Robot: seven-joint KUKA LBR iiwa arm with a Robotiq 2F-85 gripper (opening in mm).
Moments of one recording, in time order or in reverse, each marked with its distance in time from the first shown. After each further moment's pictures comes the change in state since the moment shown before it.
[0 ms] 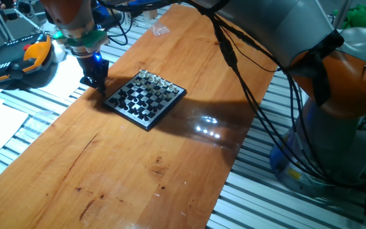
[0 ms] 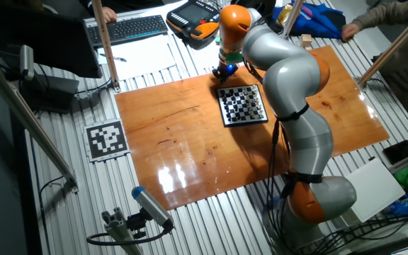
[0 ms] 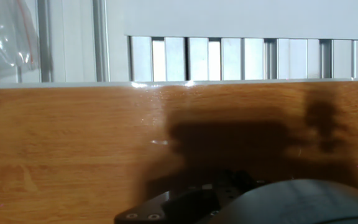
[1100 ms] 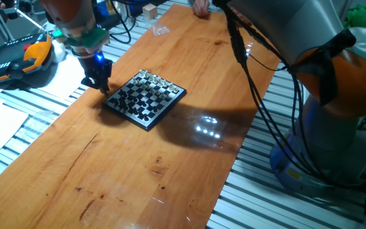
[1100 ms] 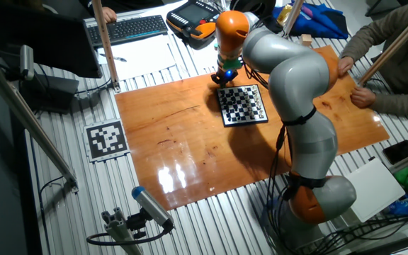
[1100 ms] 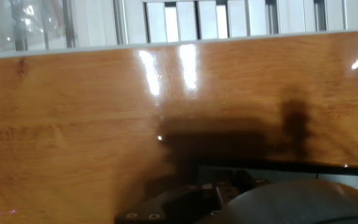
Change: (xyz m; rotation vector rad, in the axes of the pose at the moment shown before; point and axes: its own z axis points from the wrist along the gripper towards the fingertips) arm 0.042 0.019 -0.011 0.031 -0.024 0.054
